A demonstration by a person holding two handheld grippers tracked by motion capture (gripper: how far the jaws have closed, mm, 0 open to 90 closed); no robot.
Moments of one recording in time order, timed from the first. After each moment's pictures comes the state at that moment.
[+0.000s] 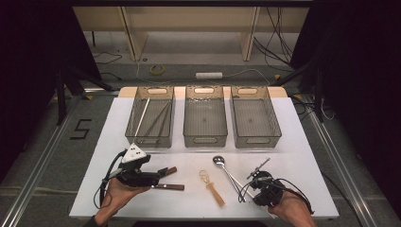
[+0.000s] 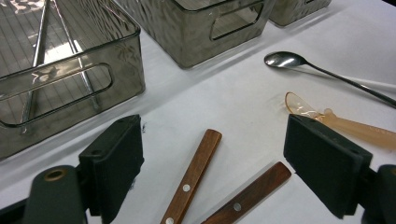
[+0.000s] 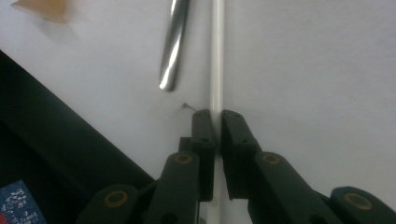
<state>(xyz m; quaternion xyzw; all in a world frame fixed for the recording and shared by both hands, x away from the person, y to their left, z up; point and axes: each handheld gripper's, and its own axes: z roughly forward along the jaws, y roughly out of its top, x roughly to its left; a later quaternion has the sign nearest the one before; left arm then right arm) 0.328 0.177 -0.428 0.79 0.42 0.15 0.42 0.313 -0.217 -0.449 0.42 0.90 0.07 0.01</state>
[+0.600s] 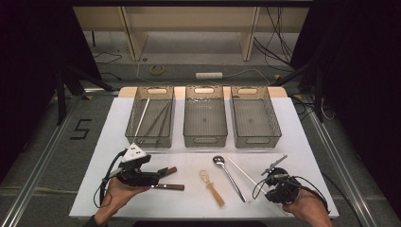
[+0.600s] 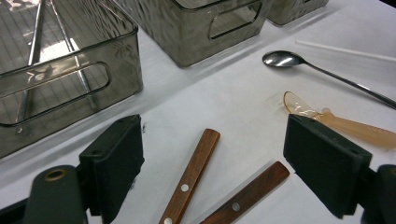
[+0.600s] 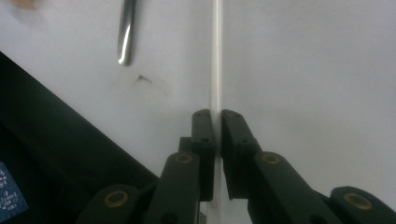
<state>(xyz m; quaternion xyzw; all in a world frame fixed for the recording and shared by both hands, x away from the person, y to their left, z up) 0.330 0.176 -0.429 0.79 0.42 0.14 0.42 0.312 -0.251 -0.431 0.43 0.90 0.09 0.04</state>
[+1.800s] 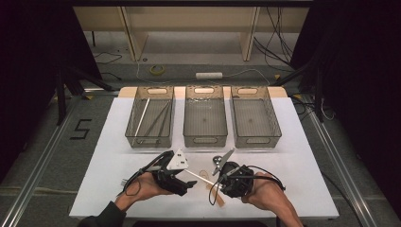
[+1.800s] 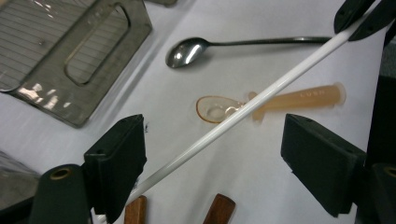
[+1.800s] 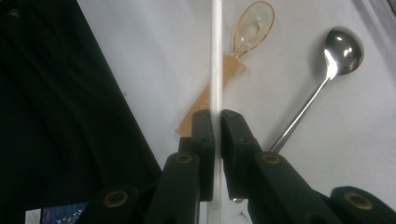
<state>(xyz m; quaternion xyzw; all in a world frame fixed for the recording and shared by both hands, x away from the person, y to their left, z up) 0.335 0.088 -0.424 0.91 0.19 0.13 0.35 0.317 -0.130 -0.391 0.22 0.96 0.14 0.04</state>
